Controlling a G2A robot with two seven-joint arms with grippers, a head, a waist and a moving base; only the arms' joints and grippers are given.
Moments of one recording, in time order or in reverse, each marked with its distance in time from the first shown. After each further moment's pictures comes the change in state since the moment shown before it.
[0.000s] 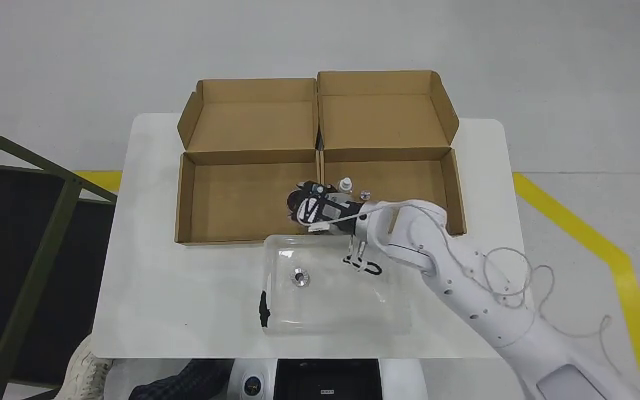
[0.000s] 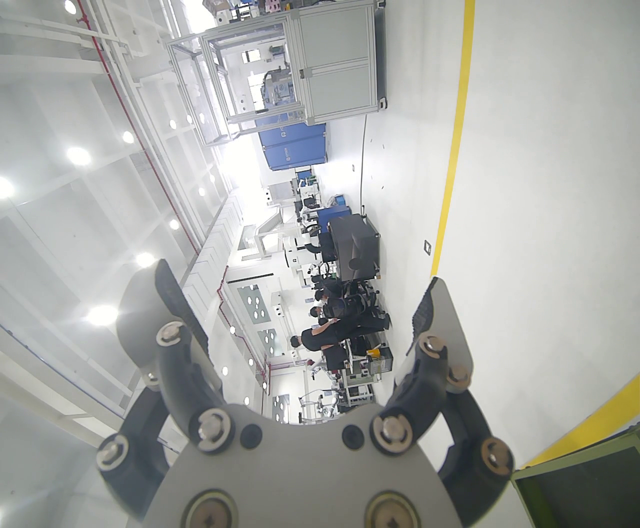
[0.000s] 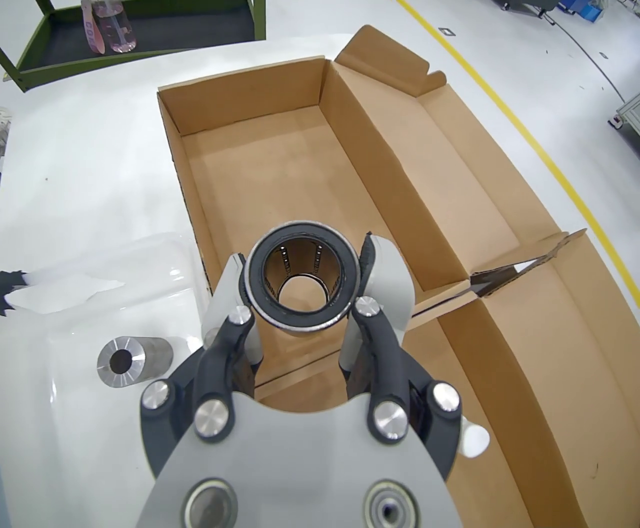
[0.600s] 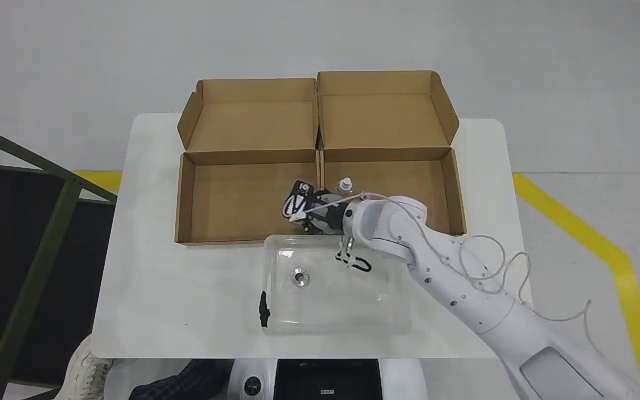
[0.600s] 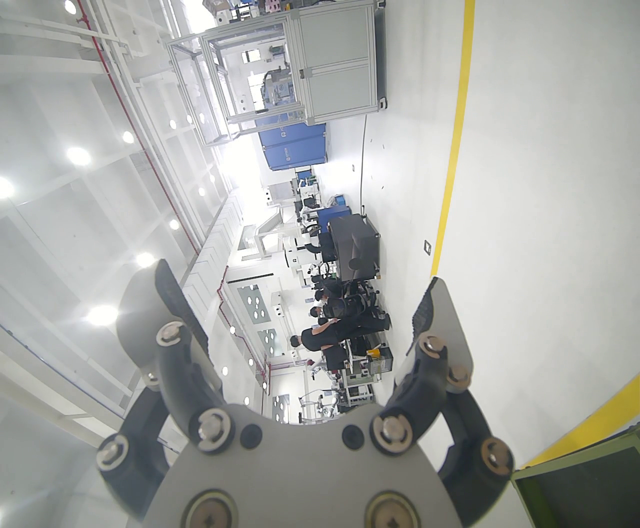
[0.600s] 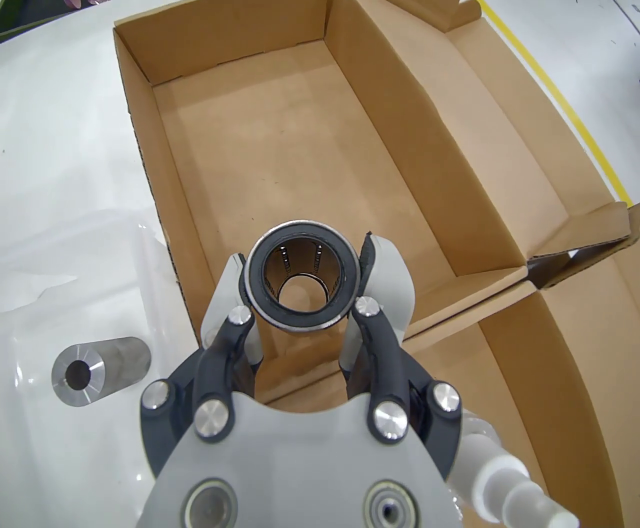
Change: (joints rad) left arm 0.000 0.000 0.000 0.000 0.000 0.000 0.000; right arm 0.072 -0.063 -0.082 0.157 0.014 0.026 0.041
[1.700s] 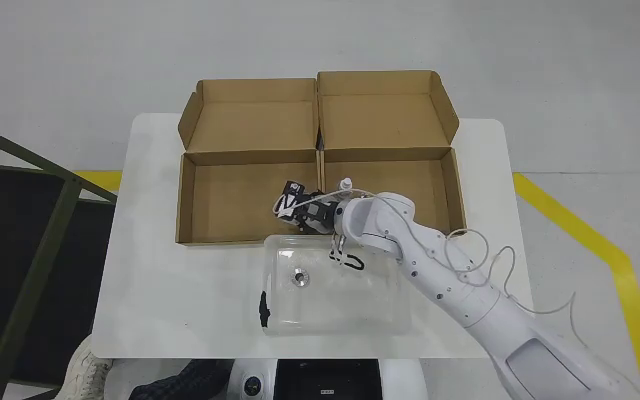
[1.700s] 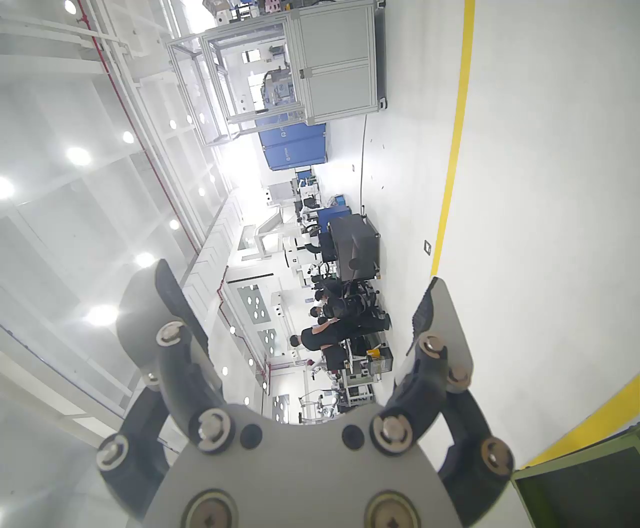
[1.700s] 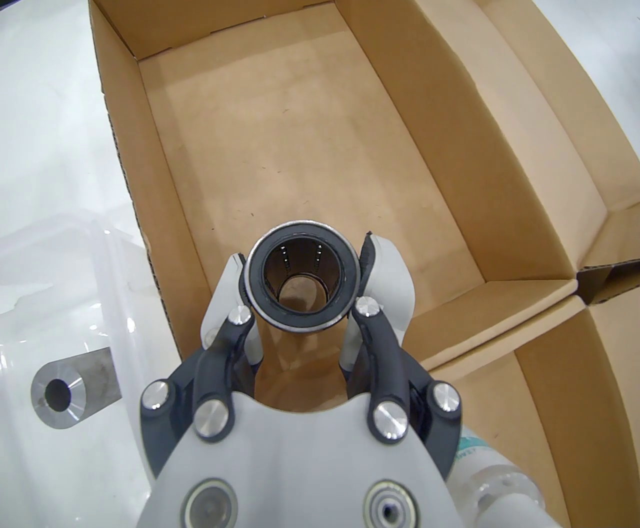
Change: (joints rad) left arm 0.000 0.000 0.000 0.000 0.000 0.000 0.000; right arm 0.023 -0.060 -0.011 0.081 -0.007 -0.015 0.046
